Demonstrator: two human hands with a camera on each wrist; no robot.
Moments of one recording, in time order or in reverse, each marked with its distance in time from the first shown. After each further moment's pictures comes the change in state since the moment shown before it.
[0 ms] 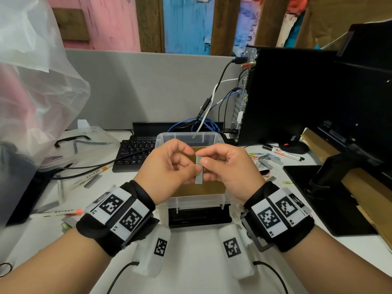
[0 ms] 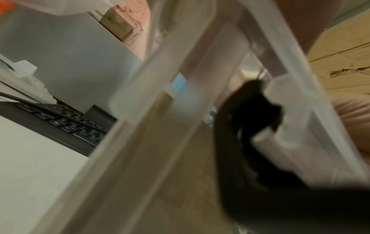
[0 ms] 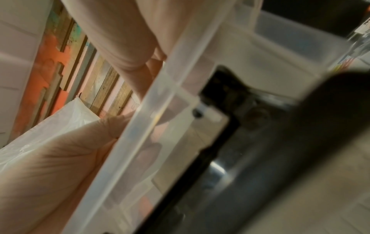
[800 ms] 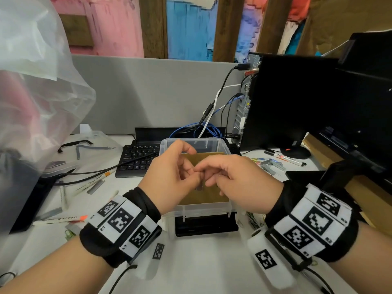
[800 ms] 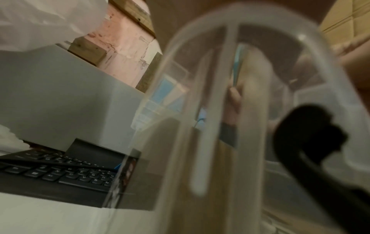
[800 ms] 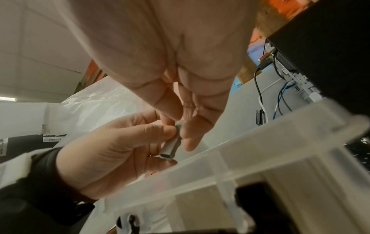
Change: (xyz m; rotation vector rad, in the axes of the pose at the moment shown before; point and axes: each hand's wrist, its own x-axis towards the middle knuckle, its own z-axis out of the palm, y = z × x) left_hand 0.000 0.001 -0.008 0.358 0.037 0.169; right_hand -0.009 -0.040 0.000 -0.646 -0.285 -0.050
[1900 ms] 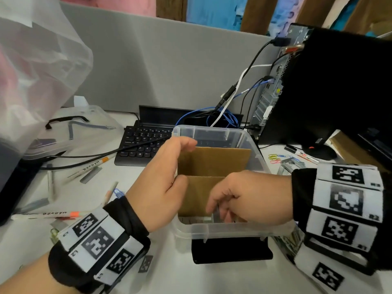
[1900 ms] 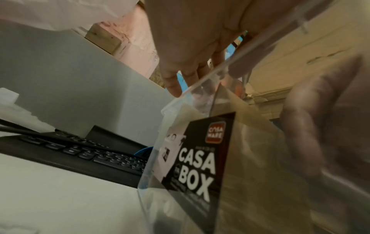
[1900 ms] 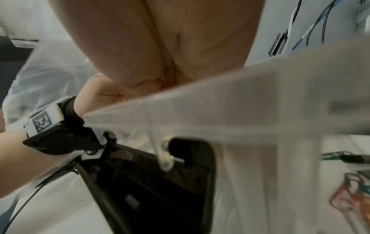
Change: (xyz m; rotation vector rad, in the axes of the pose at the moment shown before) left_hand 0.001 -0.059 -0.017 0.034 -0.012 0.075; right_hand 0.058 0.011 0.014 -0.337 -0.651 0.251
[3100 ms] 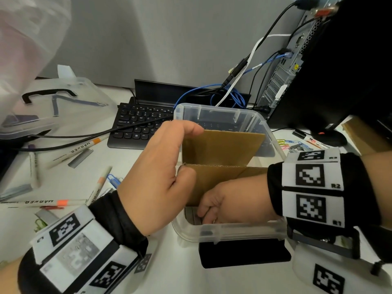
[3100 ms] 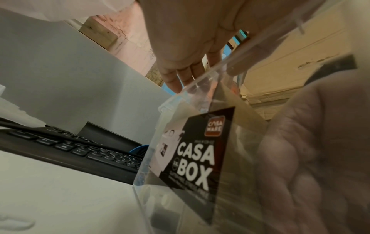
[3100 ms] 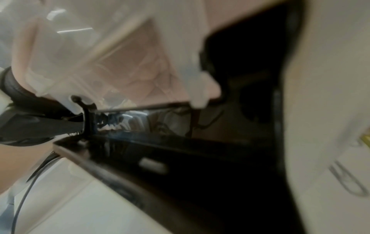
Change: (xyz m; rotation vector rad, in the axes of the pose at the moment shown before) left_hand -0.002 -0.002 -0.001 0.042 0.015 0.021; right_hand 0.044 -0.006 0.029 -0.174 -0.186 0.048
